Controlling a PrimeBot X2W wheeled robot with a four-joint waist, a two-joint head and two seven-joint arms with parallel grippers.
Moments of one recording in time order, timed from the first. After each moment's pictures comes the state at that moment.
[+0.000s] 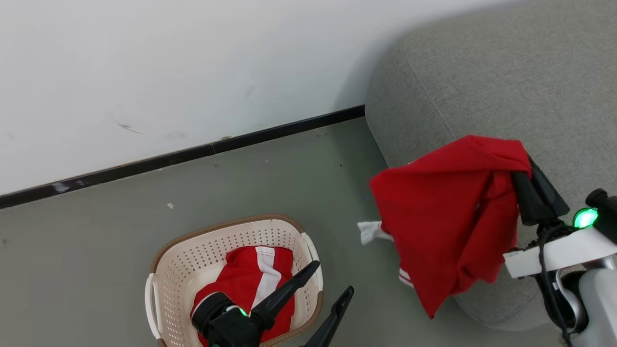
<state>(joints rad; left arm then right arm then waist) -0.10 0.13 -0.63 -0.09 -0.42 -0.12 -0.23 -0.18 -0.18 0.04 -0.04 0.24 0.13 -0.26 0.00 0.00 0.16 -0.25</state>
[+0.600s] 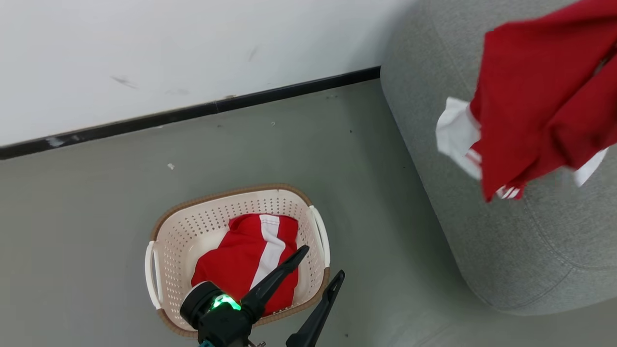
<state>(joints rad) -0.11 0.14 -0.60 -0.13 -0.38 -0.10 -0.23 -0.60 -0.24 -0.18 0.22 0.46 0.13 -0.17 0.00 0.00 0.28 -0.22</state>
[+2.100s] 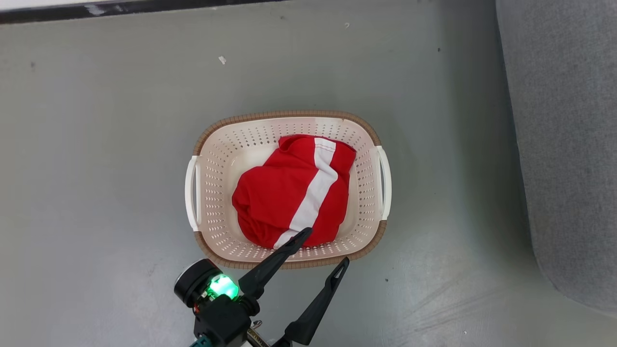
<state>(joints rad) -0.16 0.18 -0.61 -0.19 -0.33 -0.08 -0.24 -1.29 -0.57 -0.74 0.66 0.18 0.13 -0.07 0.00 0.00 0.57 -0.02</state>
